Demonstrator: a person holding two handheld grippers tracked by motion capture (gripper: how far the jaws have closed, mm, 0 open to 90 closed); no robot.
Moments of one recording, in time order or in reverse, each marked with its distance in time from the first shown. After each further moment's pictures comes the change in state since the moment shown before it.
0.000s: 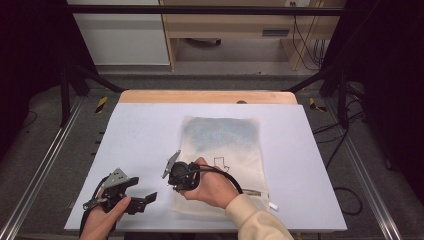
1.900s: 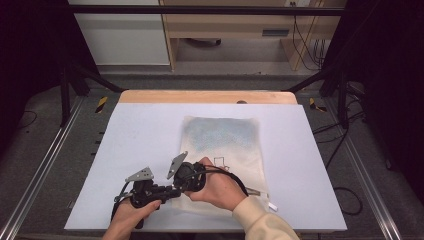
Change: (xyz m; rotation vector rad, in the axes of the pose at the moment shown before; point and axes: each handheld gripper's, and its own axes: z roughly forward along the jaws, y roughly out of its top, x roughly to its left) left arm -0.018 0.005 0.060 -0.014 -0.317 -0.078; right arm 0.002 -0.010 -0.014 -0.073 -0.025 -0.037
